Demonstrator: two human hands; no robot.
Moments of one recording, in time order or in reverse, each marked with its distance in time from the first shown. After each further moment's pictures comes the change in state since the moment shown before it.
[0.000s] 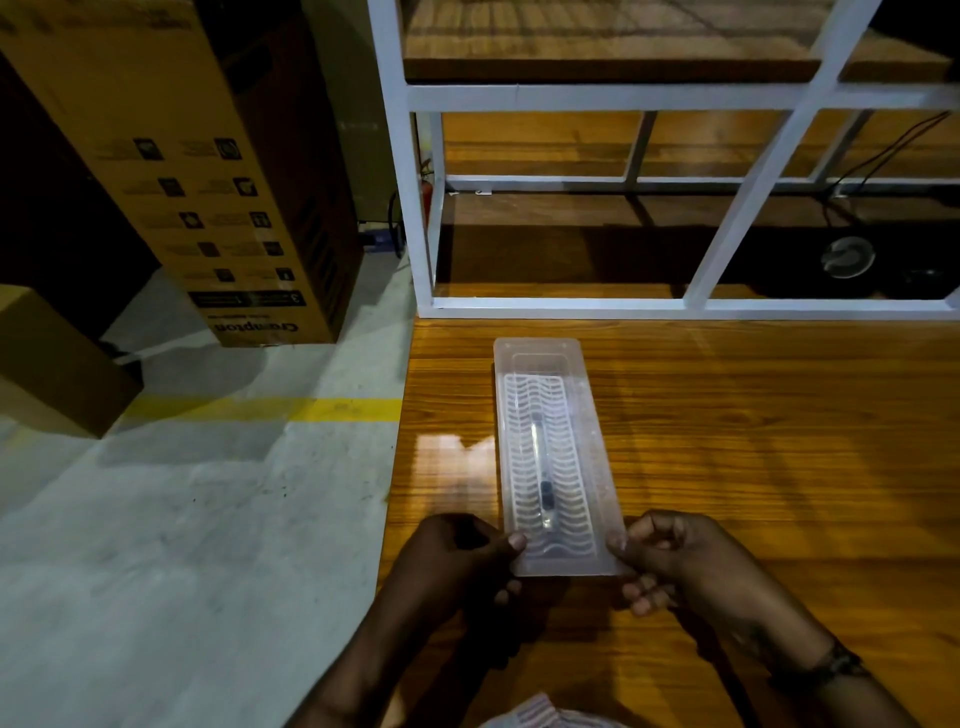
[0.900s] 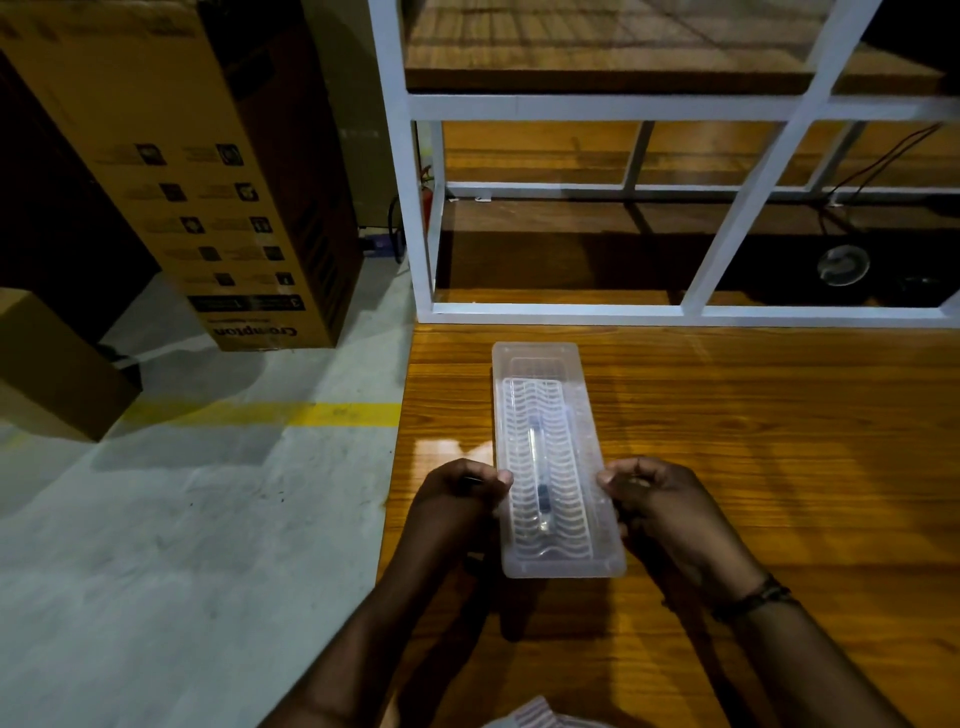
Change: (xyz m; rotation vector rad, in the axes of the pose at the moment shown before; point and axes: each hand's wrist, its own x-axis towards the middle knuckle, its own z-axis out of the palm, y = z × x) left_hand 0.060 0.005 0.005 -0.022 0.269 0.120; right_hand 0.041 -0.019 0.011 0.183 0.137 -0.200
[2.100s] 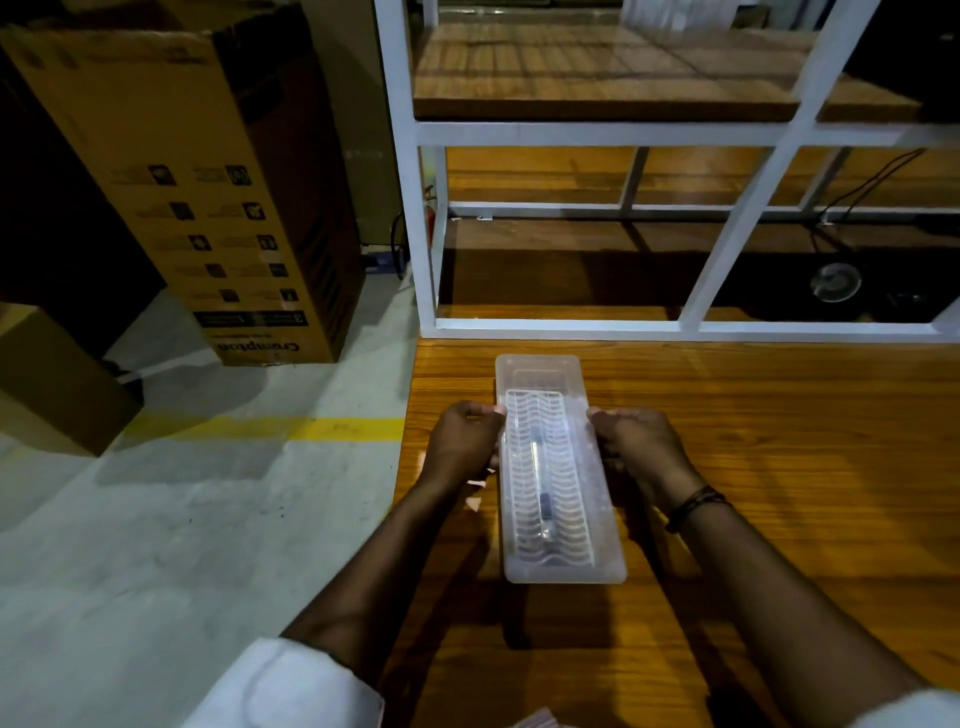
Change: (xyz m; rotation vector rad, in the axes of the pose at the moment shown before) left_hand 0.074 0.038 0.010 -0.088 0.028 0.038; right_hand 0.083 -0.026 0.017 -0.262 0.186 -0.092
